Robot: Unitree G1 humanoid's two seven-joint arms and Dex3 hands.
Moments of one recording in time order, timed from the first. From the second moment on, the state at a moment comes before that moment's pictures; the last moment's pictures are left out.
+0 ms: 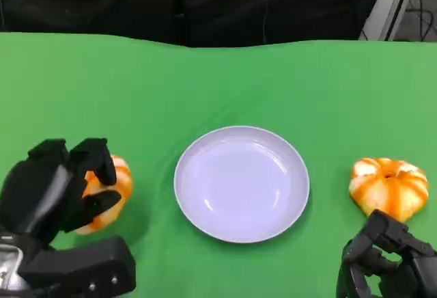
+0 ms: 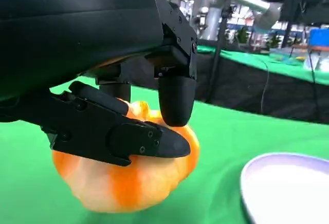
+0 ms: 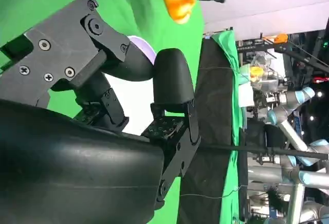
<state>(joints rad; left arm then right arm) -0.07 0.46 -0.21 0.16 0.70 -0.19 0.33 0.36 0.03 0.04 -0.05 0.18 -0.42 0.27</state>
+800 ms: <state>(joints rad) -0.33 0.25 -0.36 0.16 0.78 -0.18 0.23 0.35 0.04 0.04 -0.03 0.18 -0.43 0.27</state>
